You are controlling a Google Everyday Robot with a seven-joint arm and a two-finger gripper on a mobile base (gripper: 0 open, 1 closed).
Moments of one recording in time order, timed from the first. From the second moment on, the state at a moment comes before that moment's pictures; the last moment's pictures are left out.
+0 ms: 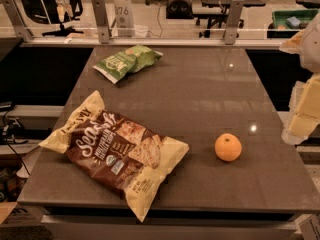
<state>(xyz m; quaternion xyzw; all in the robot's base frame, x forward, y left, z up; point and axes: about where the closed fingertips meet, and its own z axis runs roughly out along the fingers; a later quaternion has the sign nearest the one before) 0.438 -0.217 0.976 -0.60 0.78 -0.03 0.16</state>
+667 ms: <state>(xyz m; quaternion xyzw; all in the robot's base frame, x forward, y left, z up) 0.441 -0.215 0.970 -0.61 0.78 -0.03 0.16</state>
